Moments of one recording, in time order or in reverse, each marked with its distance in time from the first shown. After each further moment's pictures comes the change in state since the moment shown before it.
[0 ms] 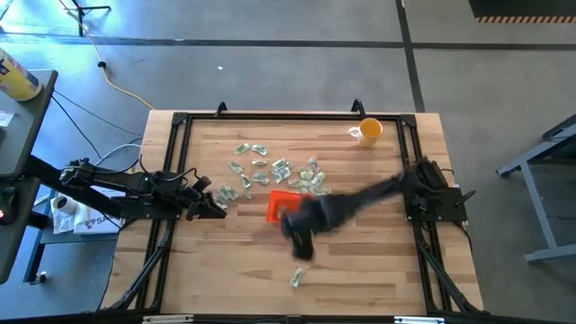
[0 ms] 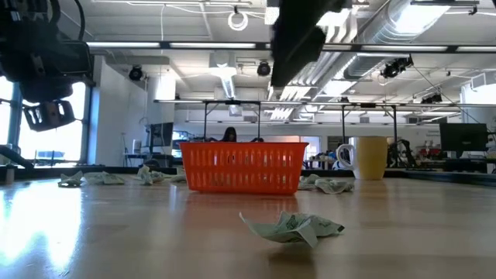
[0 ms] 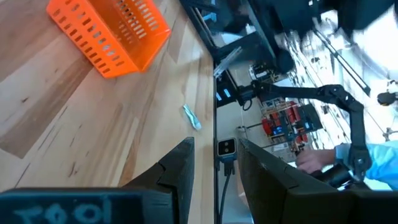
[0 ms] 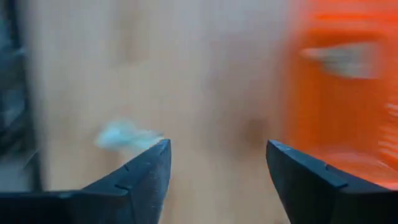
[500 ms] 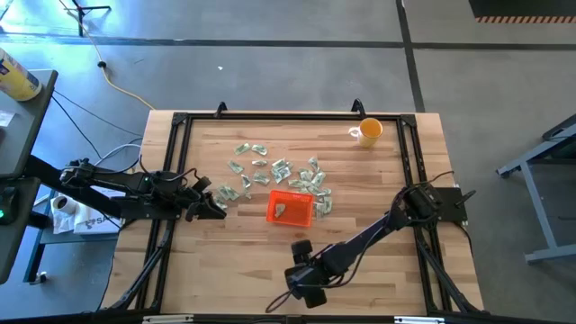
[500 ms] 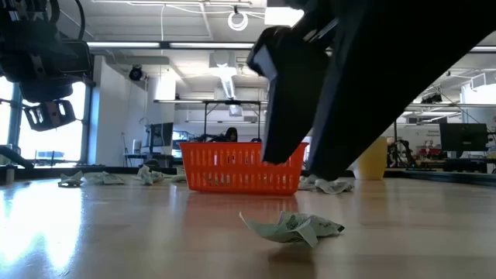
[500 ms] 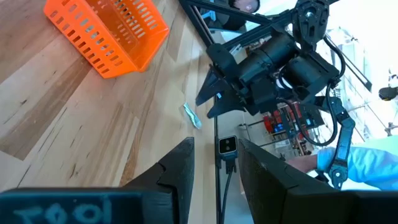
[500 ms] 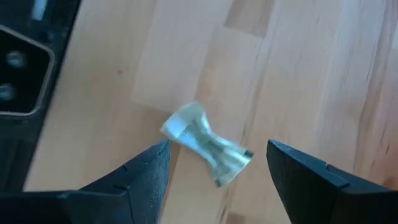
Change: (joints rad) left arm 0.000 0.000 0.000 0.000 0.005 0.019; right arm 0.178 0.198 0.000 0.207 0.094 -0.176
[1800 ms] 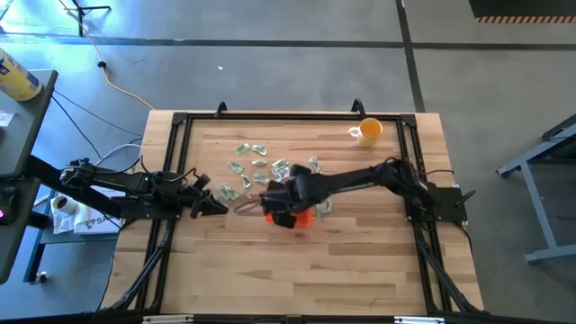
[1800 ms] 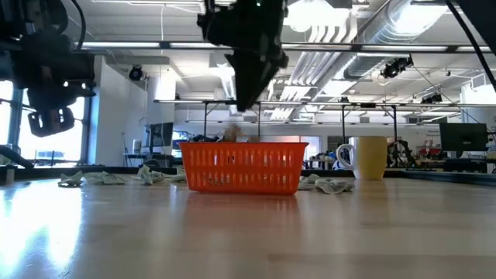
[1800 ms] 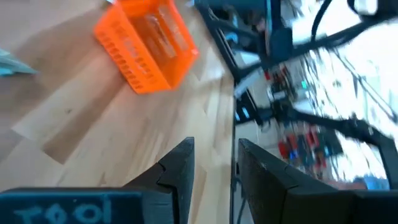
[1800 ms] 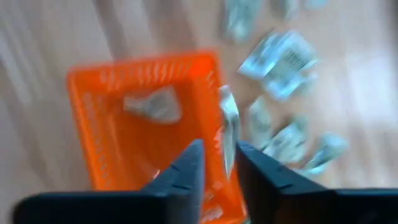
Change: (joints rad) left arm 0.000 0.000 0.000 -0.046 -0.141 -0.066; right arm -0.391 -0.001 0.338 -0.534 0.201 0.154
